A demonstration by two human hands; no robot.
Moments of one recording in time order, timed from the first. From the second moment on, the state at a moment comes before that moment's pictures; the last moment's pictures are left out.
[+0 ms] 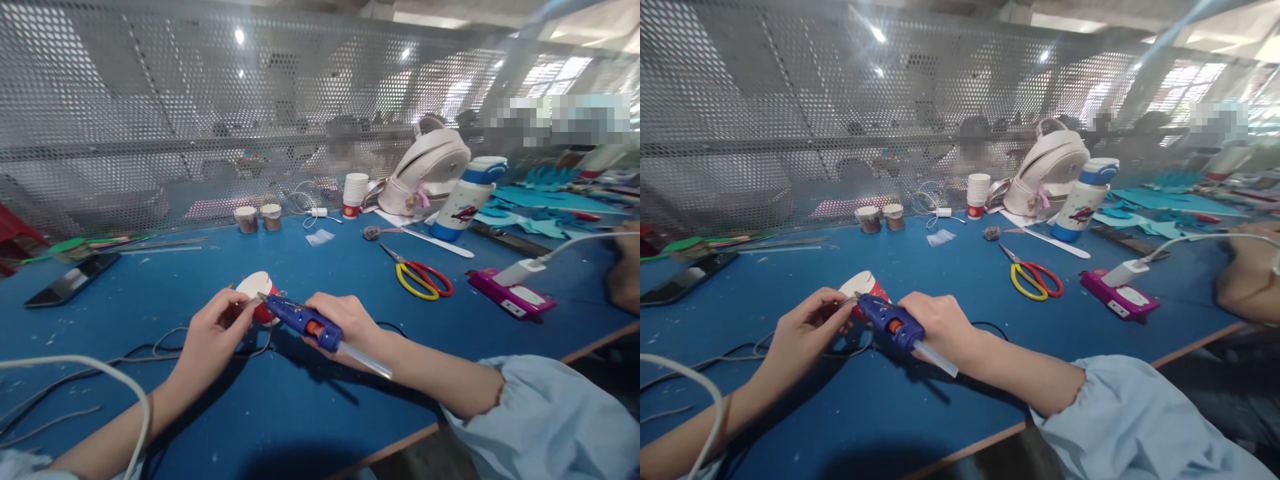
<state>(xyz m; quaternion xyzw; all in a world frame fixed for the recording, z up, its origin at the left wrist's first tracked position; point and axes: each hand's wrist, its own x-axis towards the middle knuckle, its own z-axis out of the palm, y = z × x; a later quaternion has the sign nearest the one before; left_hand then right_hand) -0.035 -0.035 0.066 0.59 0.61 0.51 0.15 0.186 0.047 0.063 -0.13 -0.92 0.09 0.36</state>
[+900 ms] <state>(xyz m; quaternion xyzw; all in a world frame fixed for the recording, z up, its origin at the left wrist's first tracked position) -0.036 -0.036 0.067 0.59 0.60 0.51 0.18 0.184 0.040 0.068 -0.14 -0.90 0.17 0.37</state>
